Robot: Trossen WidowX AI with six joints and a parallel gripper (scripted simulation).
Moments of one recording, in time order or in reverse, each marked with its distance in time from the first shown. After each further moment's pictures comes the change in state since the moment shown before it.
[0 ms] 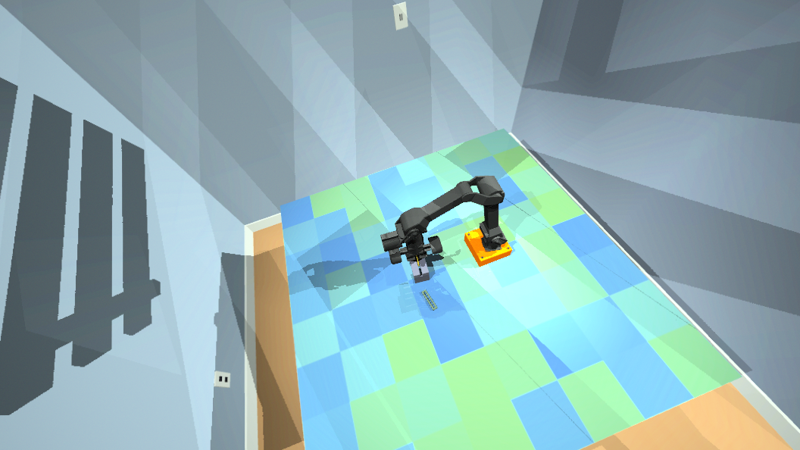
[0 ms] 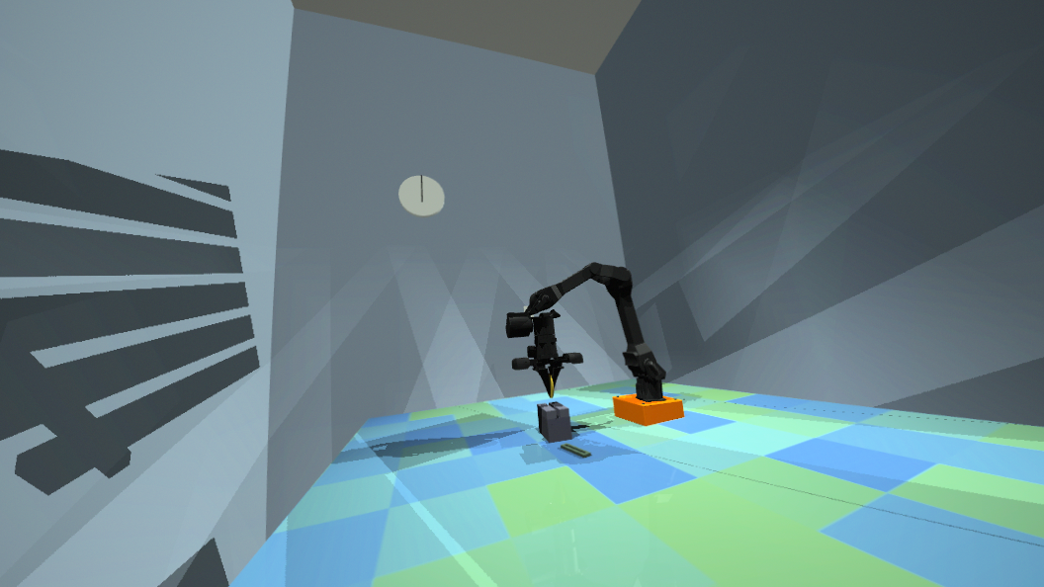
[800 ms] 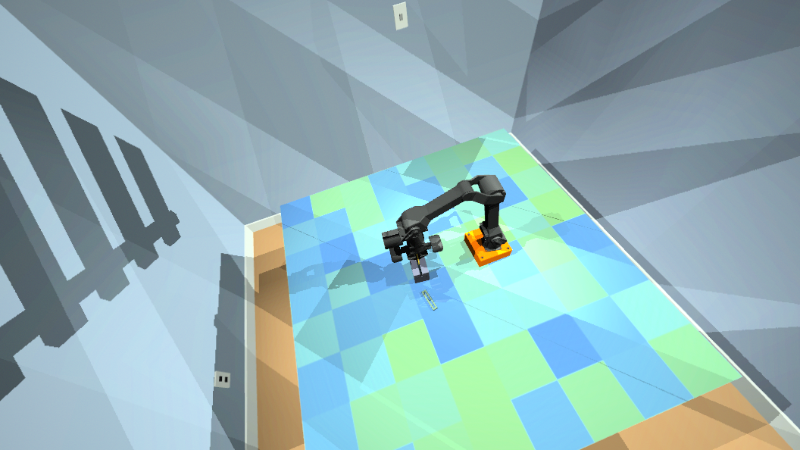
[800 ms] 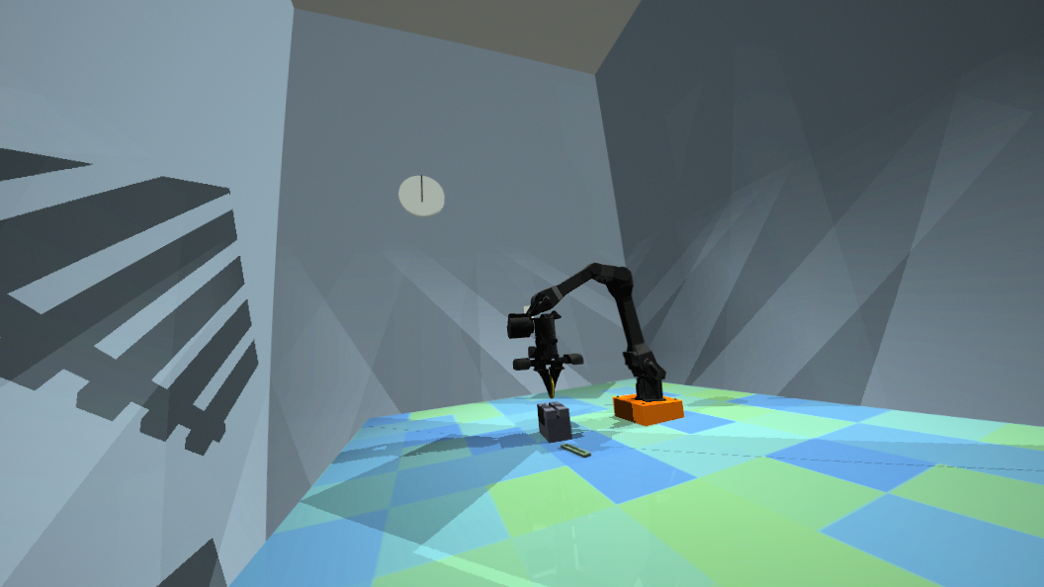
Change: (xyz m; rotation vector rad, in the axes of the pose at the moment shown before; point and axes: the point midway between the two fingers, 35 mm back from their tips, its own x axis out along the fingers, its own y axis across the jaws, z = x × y) arm 0.003 -0.003 0.007 -0.003 0.001 0.006
